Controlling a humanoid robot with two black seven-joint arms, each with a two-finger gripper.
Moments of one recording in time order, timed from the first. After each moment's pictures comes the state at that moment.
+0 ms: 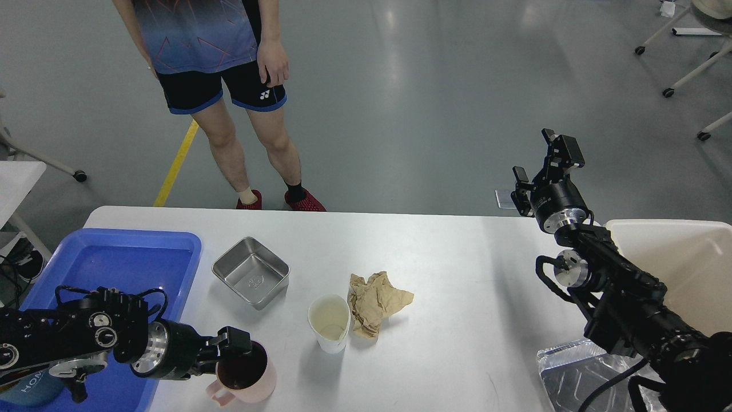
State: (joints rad) left arm -0.92 0.74 0.23 -1.48 0.63 -0.27 0.20; right arm 0.71 -0.14 0.88 0.54 -0.32 0.10 0.47
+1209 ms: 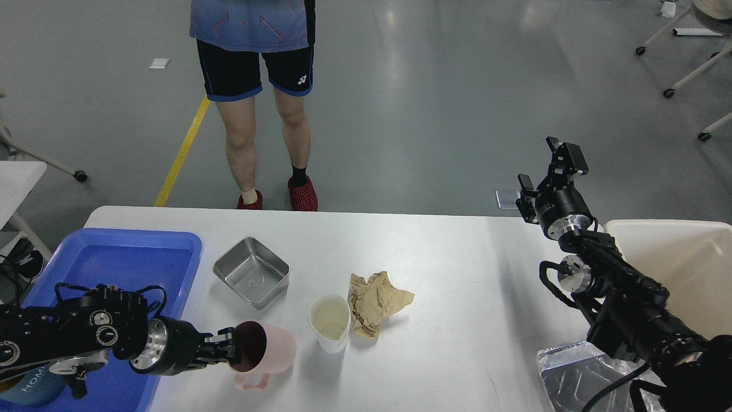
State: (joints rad) left arm -0.97 0.74 0.26 -1.49 0.64 -0.25 0.22; right arm 0.70 -0.14 0.88 0.51 -0.32 0.10 0.47
